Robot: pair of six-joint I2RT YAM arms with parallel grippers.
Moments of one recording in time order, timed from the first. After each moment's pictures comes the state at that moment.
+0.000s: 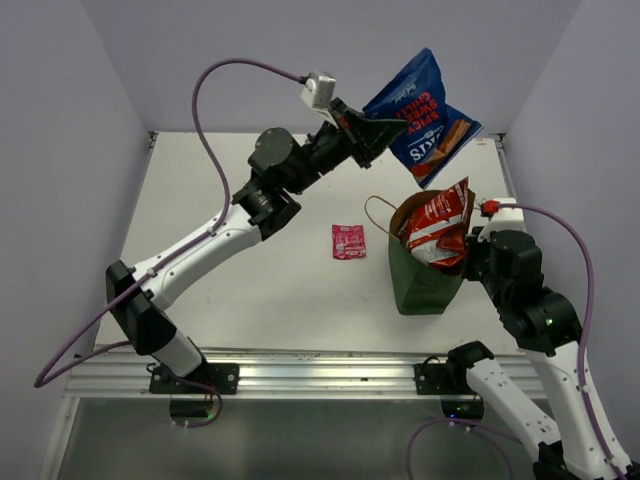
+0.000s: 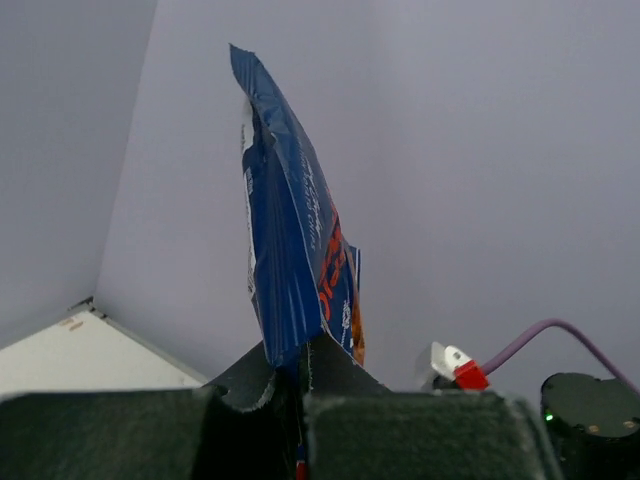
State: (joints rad) left arm -0.83 1.58 1.62 0.42 0.19 -0.54; right arm 0.33 0.63 1.02 -0.91 0.31 0.17
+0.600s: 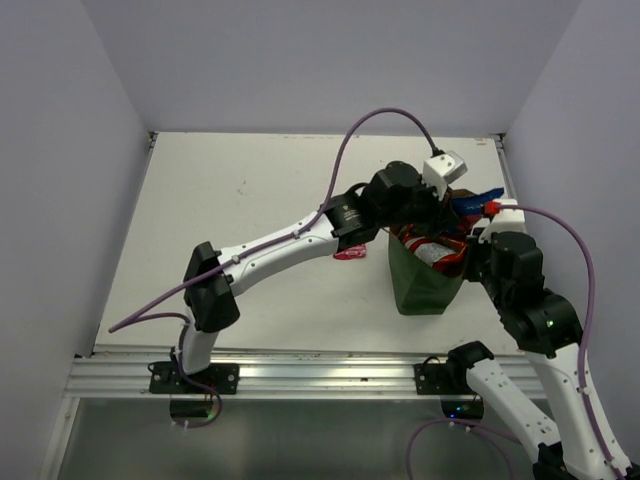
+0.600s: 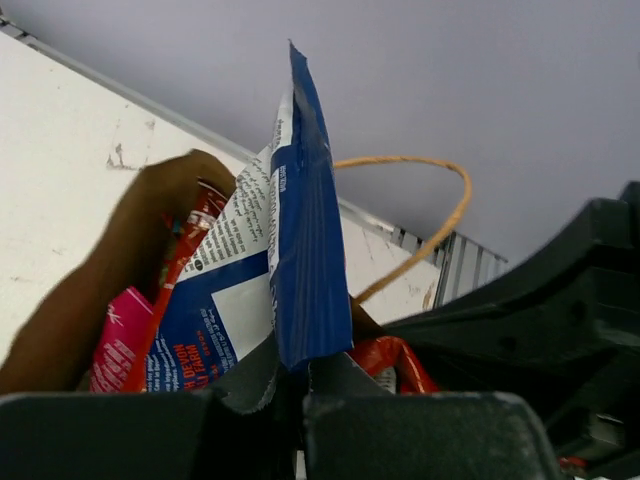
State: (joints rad) left arm -1.05 1.99 1.90 -0.11 0.20 -0.32; right arm 0.33 0.62 1.01 -0.91 0.31 0.17
